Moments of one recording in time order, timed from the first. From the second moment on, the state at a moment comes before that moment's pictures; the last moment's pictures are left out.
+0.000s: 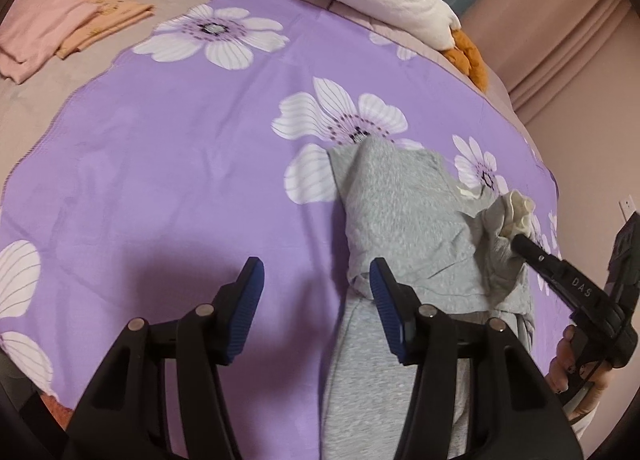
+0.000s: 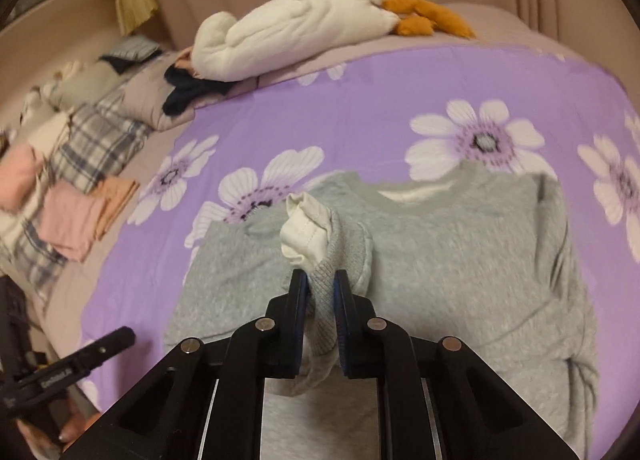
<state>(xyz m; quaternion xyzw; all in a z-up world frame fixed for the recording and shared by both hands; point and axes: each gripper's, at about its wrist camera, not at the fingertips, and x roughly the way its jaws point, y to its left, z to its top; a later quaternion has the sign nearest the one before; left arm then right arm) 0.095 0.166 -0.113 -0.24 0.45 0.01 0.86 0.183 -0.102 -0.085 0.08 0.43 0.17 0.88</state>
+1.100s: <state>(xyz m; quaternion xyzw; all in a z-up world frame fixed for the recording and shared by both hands) 0.102 0.151 -0.131 -0.24 0.48 0.01 0.84 0.194 -0.128 -0.150 0.11 0.51 0.12 0.85</state>
